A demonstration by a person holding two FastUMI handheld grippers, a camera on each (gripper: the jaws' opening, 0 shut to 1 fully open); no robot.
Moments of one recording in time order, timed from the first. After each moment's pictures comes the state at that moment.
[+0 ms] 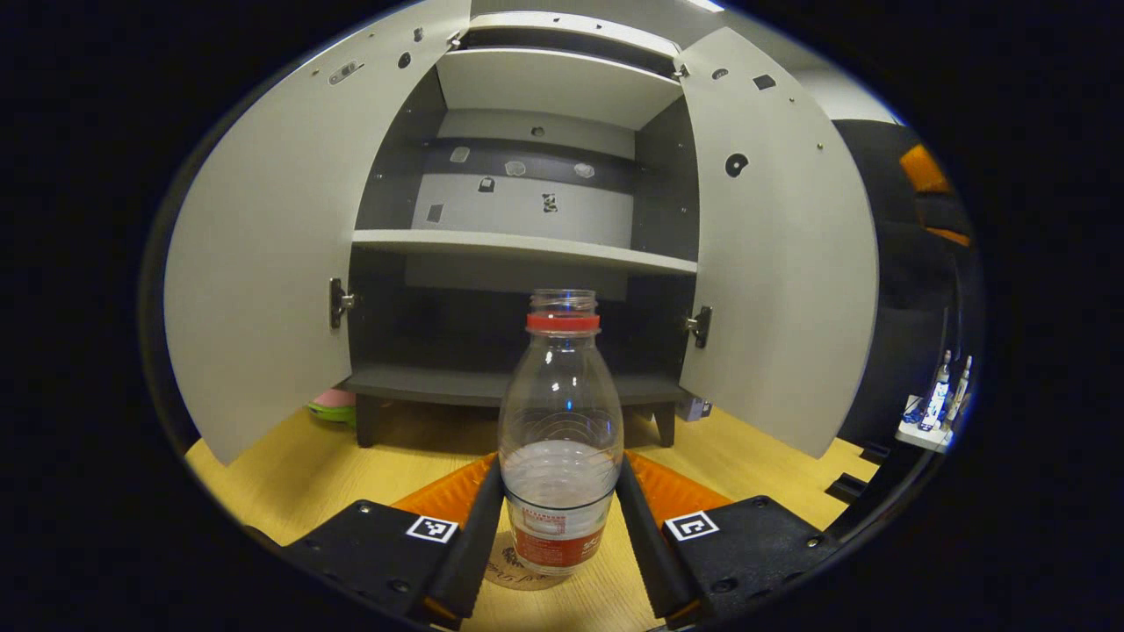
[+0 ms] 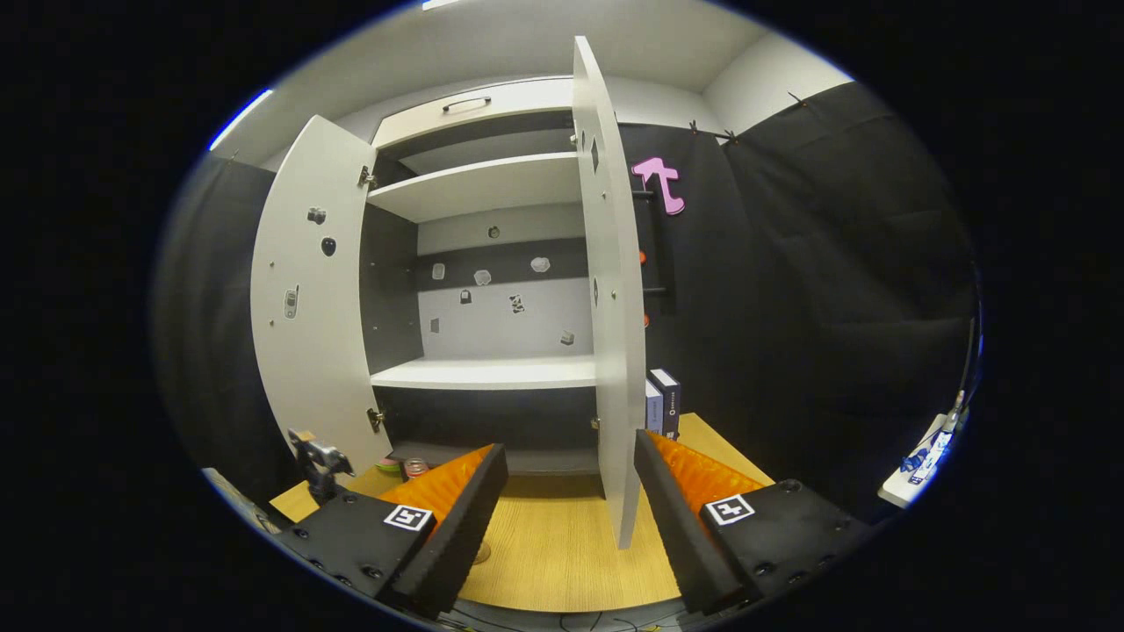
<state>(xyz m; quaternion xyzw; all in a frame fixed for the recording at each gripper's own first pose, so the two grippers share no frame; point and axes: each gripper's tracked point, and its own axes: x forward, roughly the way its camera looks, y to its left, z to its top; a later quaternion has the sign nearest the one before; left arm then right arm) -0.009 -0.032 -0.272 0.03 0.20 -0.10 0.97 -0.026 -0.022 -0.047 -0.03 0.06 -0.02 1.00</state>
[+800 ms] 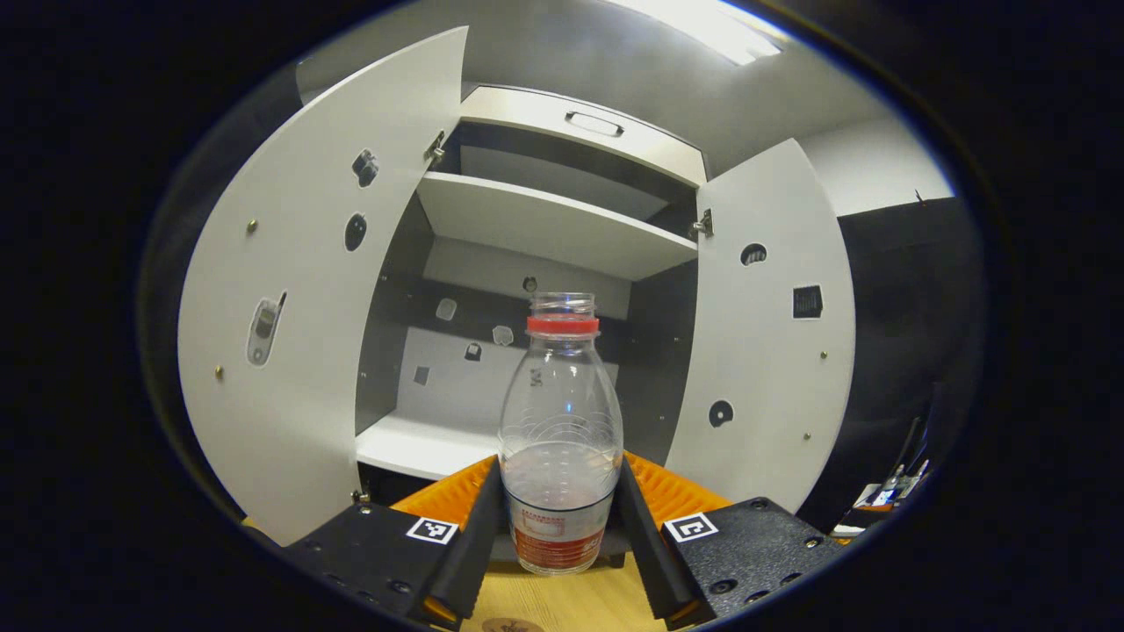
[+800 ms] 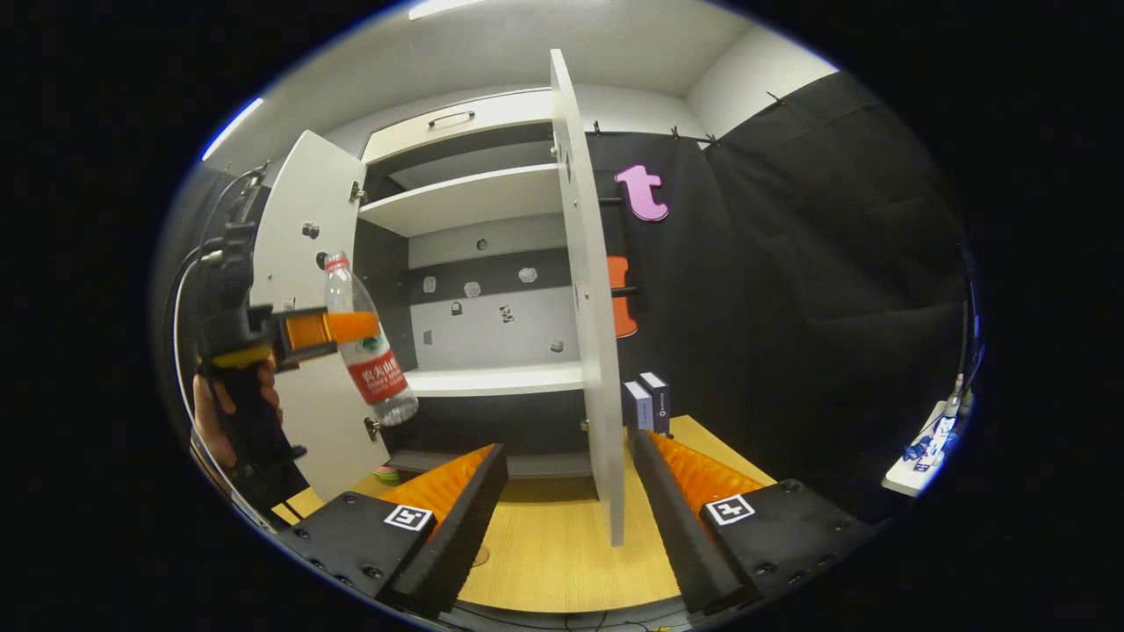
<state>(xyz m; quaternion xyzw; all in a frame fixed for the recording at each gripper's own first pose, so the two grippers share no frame) 0.105 -0.050 0.003 -0.02 0.07 -0.12 0.99 -0.047 -0.045 -0.051 -0.01 0.03 -0.04 1.00</state>
